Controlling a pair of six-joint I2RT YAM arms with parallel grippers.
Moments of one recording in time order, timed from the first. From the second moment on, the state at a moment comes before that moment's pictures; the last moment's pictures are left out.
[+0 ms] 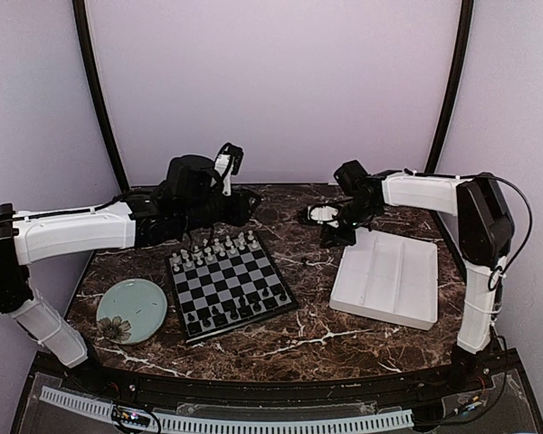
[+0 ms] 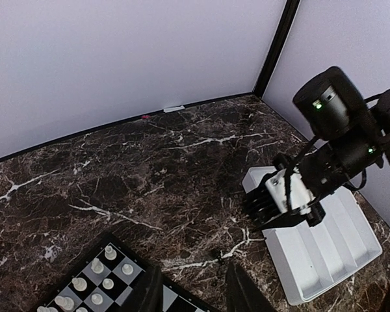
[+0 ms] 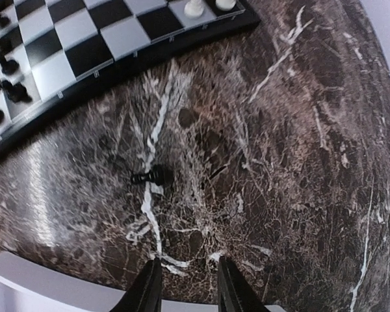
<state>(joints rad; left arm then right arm) -0.83 1.56 1.19 0.00 -0.19 -0.29 0.51 1.95 1.51 -0.66 -0.34 -0.92</state>
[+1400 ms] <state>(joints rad) -0.83 1.28 0.99 -0.03 -0.29 -0.37 0.68 2.33 1.92 -0.97 -0.17 -1.33</state>
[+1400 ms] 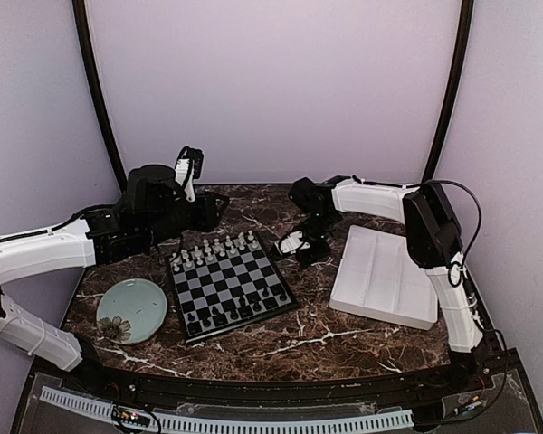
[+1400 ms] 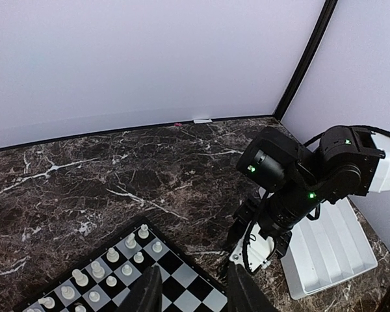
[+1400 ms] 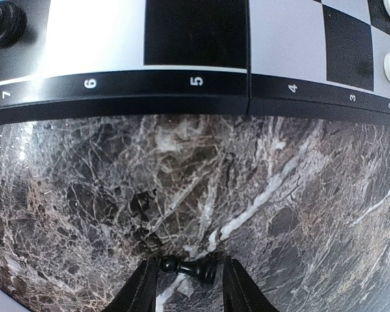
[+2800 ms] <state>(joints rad) -0.84 1.55 1.00 0.06 0.01 -0.26 0.36 2.42 1.94 -1.21 -1.21 -0.55</state>
